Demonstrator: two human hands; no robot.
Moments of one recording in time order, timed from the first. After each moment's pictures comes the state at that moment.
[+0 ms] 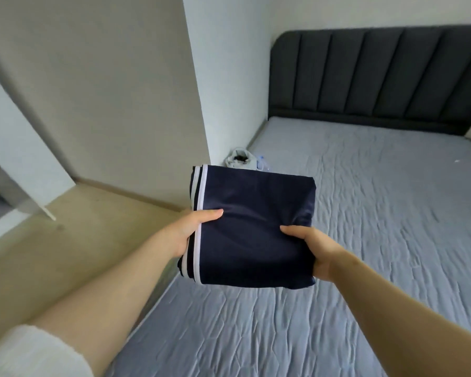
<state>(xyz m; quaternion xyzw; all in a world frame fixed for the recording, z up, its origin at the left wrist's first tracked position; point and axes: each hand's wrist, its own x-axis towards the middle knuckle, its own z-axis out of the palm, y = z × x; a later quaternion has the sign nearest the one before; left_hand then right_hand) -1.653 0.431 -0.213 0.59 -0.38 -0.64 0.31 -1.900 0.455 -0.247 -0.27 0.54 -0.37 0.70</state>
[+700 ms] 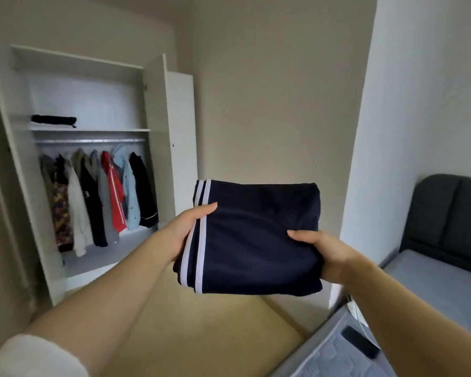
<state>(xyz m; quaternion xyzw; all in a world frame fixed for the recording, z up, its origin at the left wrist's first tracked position) -1.384 0.566 0.004 0.56 -0.34 -0.47 0.60 -1.627 0.446 -0.015 -0.59 0.28 -0.26 0.71</state>
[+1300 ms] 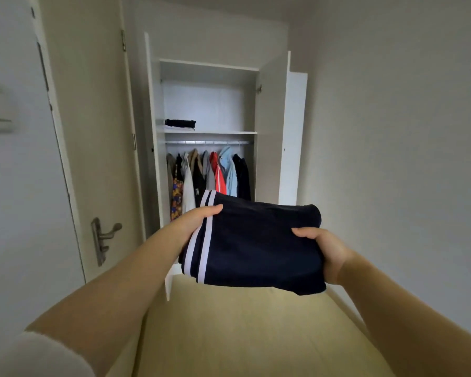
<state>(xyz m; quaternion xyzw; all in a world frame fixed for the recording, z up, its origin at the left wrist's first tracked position) -1.058 0.692 0.013 0.63 -0.19 -0.35 0.67 -1.245 0.507 -0.011 -0.59 0.22 -0.13 0.76</state>
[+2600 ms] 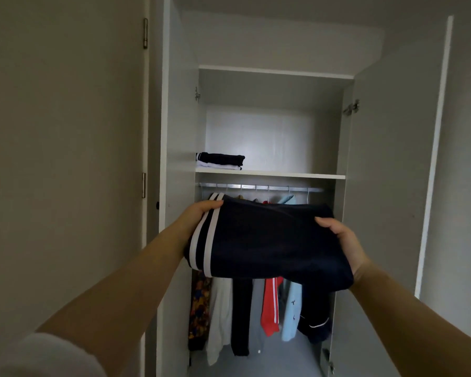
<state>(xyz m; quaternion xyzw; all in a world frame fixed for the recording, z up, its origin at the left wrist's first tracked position) -0.410 0.424 0.076 0.58 -0.21 -0.19 0.76 -0.556 0.200 0.049 -0.53 0.03 -0.12 0.84</state>
